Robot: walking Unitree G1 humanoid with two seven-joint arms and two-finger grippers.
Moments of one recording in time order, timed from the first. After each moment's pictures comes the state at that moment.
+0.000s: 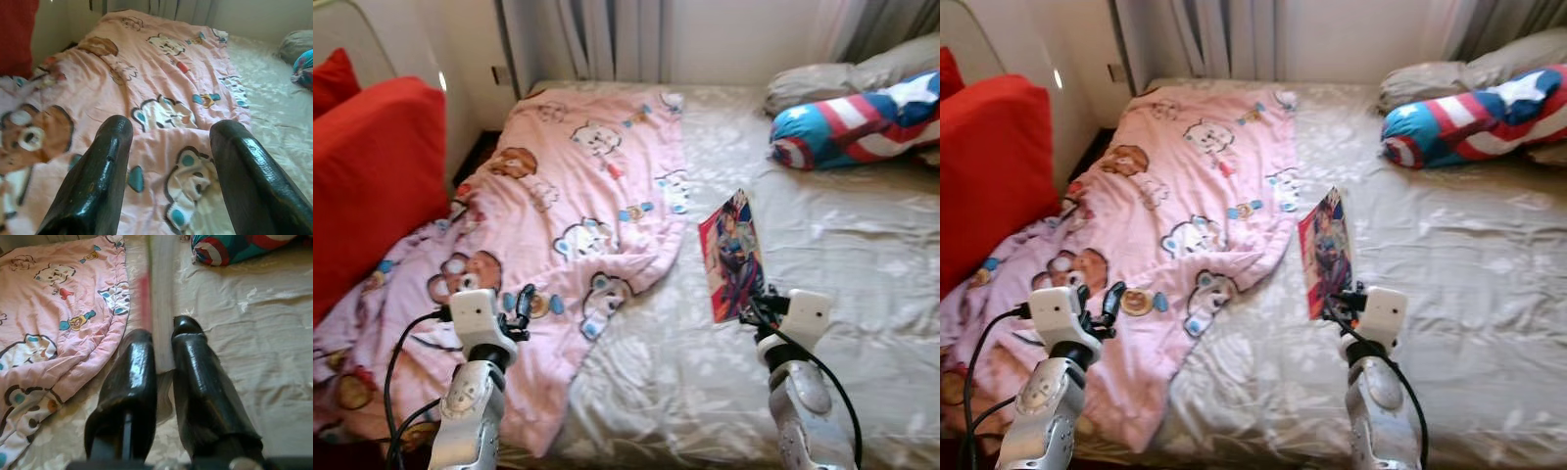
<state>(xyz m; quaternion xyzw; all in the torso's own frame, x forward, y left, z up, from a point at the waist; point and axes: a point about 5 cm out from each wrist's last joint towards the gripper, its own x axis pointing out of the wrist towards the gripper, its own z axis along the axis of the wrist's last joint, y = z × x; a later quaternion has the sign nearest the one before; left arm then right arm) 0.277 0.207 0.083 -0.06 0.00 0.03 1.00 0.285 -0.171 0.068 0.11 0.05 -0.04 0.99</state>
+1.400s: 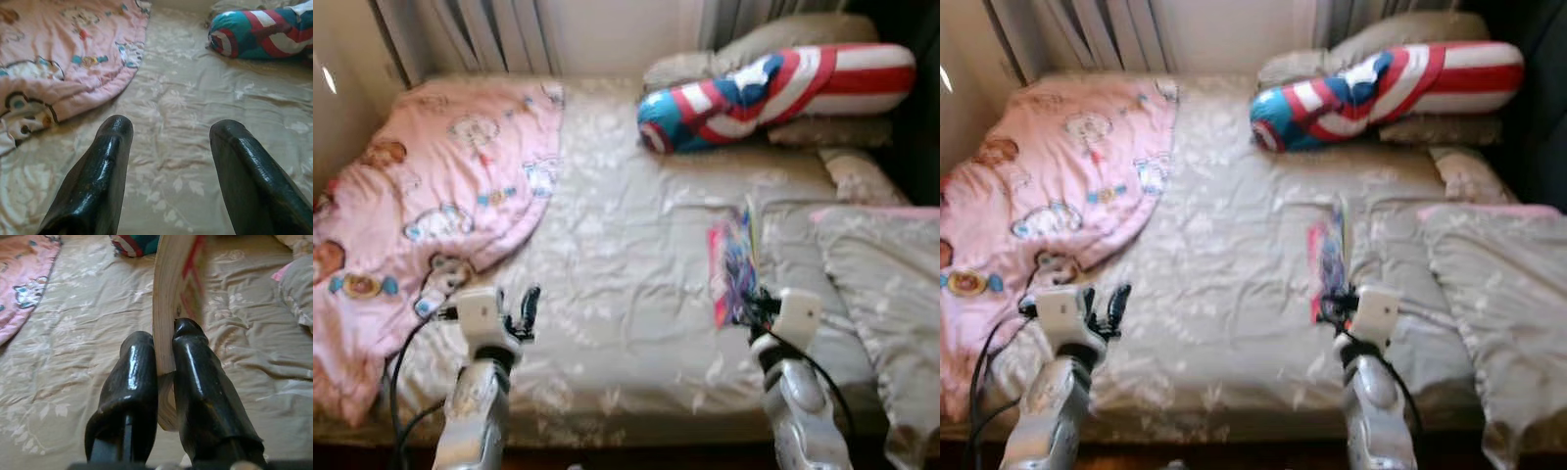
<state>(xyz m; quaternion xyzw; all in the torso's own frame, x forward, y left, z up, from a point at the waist) 0.279 0.206 0.082 -0.06 0.00 0.03 1.00 0.286 -0.157 0.063 0.11 0.07 0.00 0.99</state>
